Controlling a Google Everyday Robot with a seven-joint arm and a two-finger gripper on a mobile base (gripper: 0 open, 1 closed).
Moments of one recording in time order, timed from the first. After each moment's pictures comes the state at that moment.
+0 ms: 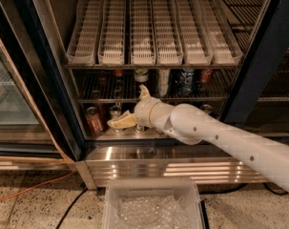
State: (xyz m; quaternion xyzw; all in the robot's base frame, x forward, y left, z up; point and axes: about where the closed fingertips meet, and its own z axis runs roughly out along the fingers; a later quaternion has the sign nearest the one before) arm 0.651 0.062 0.718 -0.40 0.68 0.22 0.57
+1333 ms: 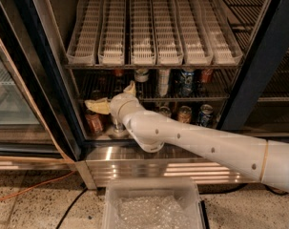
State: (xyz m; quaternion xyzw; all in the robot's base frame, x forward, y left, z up) arm 0.696 0.113 0.738 -0.22 0.72 0.18 0.64
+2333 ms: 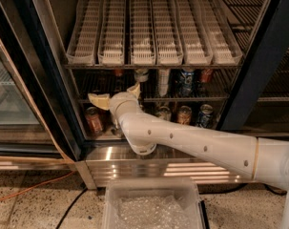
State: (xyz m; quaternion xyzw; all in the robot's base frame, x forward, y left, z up) arm 0.710 0.100 0.738 -0.13 0.74 0.14 0.64
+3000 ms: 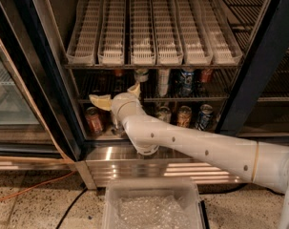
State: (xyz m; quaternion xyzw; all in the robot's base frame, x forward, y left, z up) arm 0.714 0.099 0.736 -0.15 0.72 0.15 0.66
